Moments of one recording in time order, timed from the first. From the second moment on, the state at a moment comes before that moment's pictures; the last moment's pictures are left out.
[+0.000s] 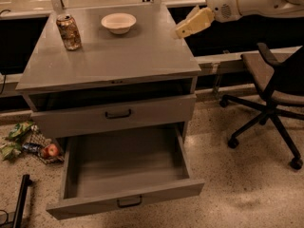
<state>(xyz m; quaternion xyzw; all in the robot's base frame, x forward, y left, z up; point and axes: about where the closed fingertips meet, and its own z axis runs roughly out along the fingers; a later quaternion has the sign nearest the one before) 0.687 -0.088 1.025 -0.51 0.64 0.15 0.55</state>
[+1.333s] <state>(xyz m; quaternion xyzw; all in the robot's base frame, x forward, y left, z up) 0.827 0.078 1.014 -0.41 0.61 0.25 0.63</state>
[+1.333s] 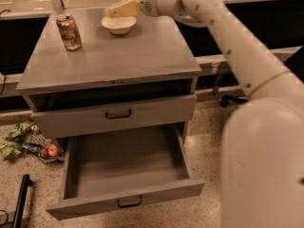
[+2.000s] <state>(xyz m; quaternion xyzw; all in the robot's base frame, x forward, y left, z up) 0.831 0.169 0.989 -0.47 0.60 0.28 0.58</state>
